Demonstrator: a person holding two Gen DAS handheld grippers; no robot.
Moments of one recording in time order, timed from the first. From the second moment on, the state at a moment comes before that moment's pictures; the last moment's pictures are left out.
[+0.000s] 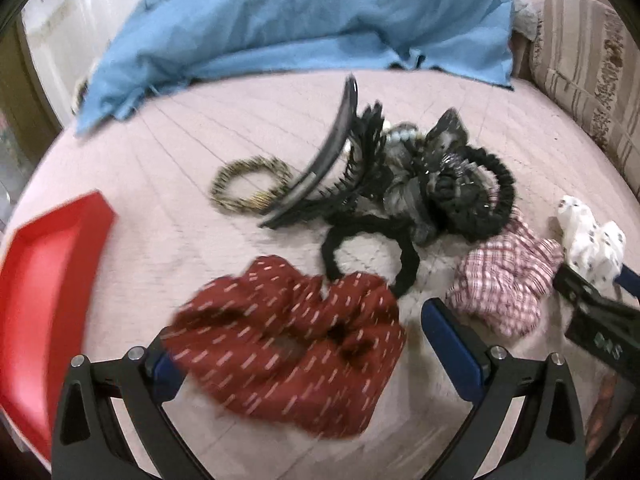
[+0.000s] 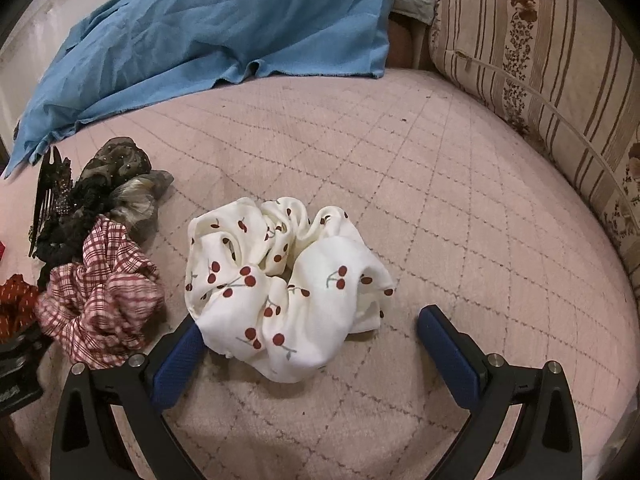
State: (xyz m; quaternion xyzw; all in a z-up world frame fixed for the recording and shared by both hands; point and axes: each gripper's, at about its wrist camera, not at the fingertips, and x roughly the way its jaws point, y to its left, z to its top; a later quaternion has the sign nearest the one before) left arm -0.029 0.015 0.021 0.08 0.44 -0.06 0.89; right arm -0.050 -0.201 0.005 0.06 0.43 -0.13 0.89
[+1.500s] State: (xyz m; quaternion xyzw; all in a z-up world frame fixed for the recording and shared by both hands) left arm -0.168 0.158 0.153 0.01 0.29 0.04 0.96; right arm -0.207 -0.143 0.128 0.05 0.25 -0.19 0.95
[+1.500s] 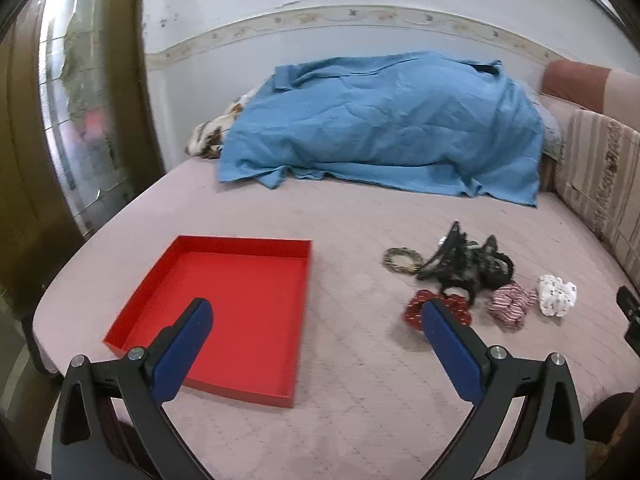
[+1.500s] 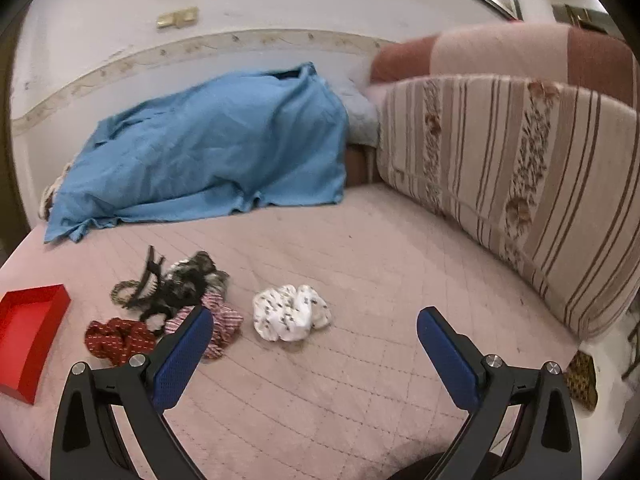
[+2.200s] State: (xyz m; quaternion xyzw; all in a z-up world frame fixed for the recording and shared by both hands) left arm -0.154 0.145 0.122 0.02 0.35 0.00 0.94; right arm -0.183 -0.137 0.097 0.08 0.33 -0.11 0.93
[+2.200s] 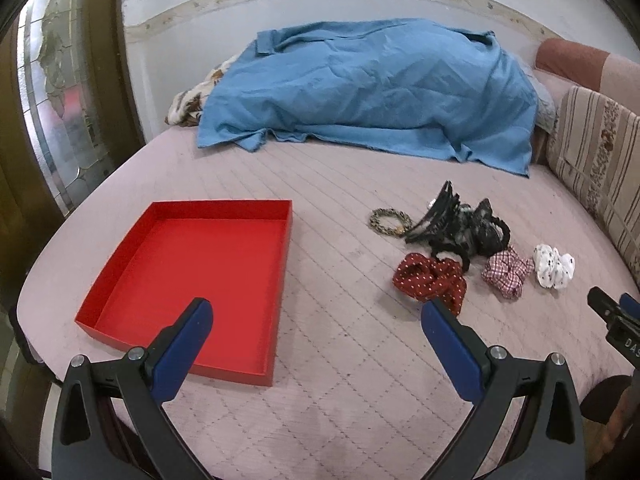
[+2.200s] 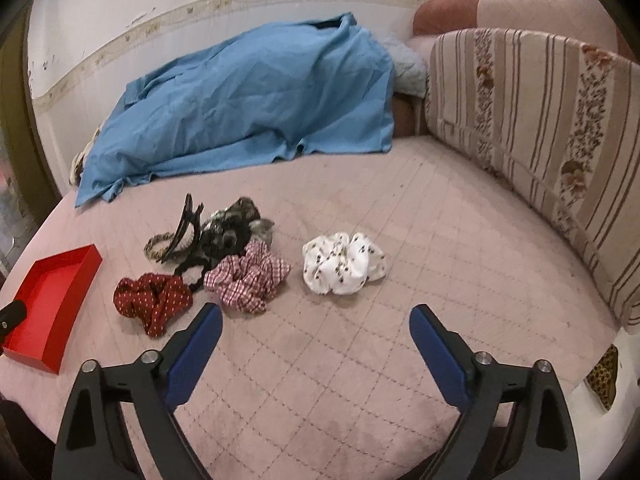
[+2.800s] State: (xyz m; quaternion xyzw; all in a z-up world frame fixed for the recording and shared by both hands) left arm -0.121 0.112 0.109 0.03 0.40 -0.07 0.91; right arm -0.158 -0.155 0.065 0.13 0.38 -0.04 0.91
